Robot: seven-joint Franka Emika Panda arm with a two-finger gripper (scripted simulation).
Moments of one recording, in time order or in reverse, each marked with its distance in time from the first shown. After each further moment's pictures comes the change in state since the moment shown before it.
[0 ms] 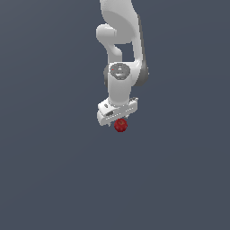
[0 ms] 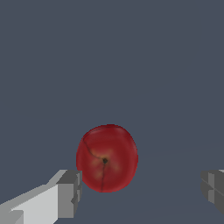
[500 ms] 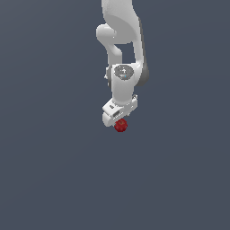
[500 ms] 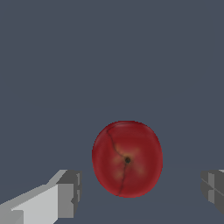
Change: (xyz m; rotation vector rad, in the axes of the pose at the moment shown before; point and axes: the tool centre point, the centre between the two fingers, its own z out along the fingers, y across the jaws) arm -0.007 -0.021 0.016 -0.004 0.015 -0.195
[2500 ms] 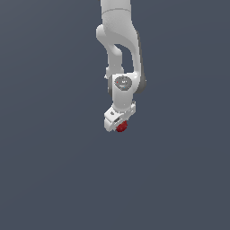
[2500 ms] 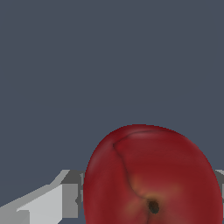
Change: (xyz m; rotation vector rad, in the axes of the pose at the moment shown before) arm -0.003 -0.004 0.049 -0.001 0.002 -0.039
